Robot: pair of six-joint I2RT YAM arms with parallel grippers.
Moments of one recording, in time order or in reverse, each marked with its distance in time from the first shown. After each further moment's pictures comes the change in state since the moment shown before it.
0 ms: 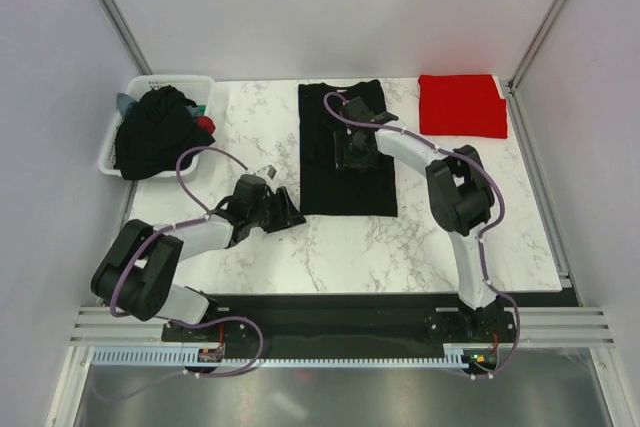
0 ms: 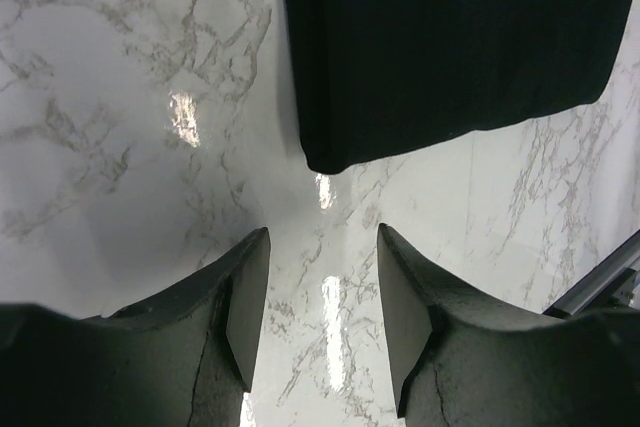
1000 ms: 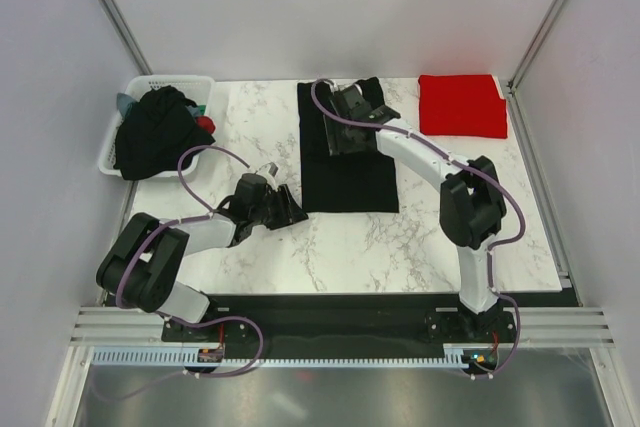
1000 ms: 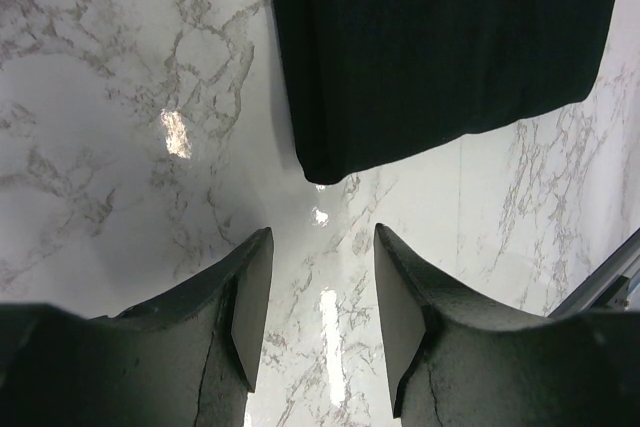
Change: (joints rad) left arm 0.000 0.055 0.001 0.106 0.008 -0.004; right arm 0.064 -0.120 0.082 0.038 0.203 -0.142
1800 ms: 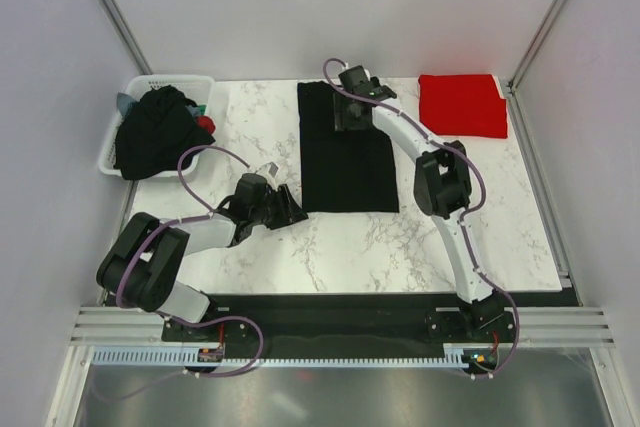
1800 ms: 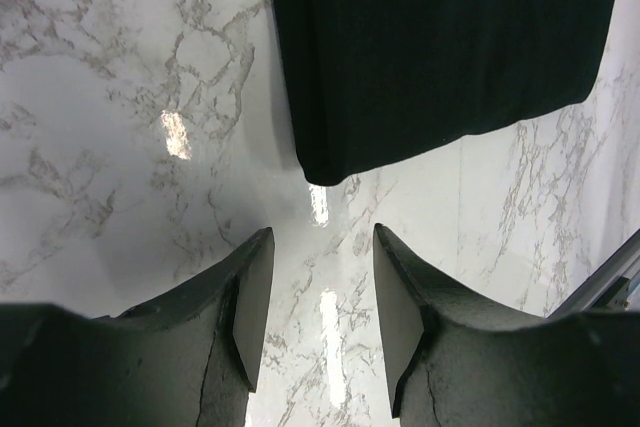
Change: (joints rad) left arm 0.000 0.001 -0.002 0.004 0.000 -0.001; right arm -0.105 0.439 0.492 -0.090 -0.043 0.015
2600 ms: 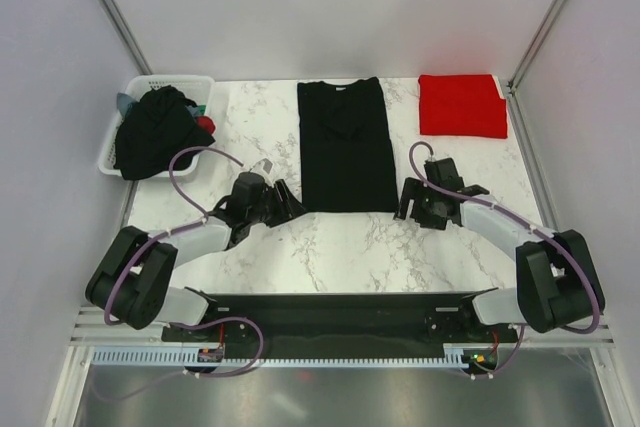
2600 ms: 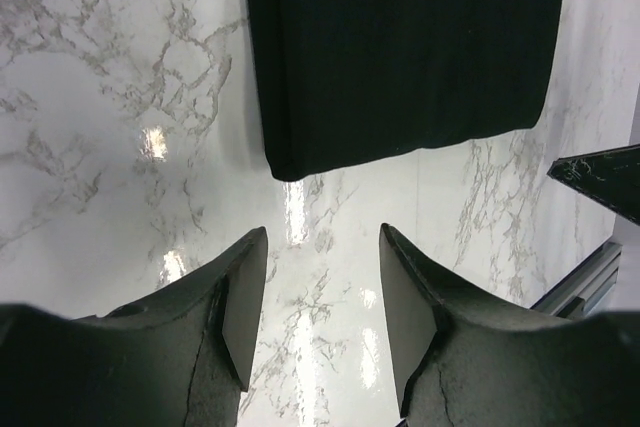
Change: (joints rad) left arm -0.012 -0.099 -0.007 -0.039 -0.043 -0.082; right arm -0.194 -1.121 -1.584 0.322 -0.244 0.193
